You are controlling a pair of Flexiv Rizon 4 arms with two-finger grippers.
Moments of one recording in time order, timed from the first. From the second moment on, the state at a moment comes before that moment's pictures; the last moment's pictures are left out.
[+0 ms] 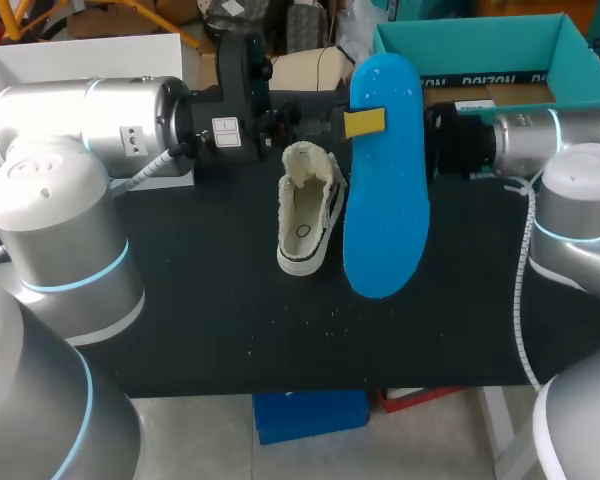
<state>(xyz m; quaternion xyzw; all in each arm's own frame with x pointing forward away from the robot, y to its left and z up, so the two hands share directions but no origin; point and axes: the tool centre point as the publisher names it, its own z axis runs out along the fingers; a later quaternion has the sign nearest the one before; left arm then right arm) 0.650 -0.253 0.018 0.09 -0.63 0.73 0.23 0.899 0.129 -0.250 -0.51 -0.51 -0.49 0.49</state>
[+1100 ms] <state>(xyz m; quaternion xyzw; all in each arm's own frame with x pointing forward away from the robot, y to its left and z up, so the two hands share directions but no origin) 0.649 -0.258 -0.015 0.04 -0.69 0.71 0.14 0.887 0.123 -0.243 -0.55 -0.49 -0.50 0.46</state>
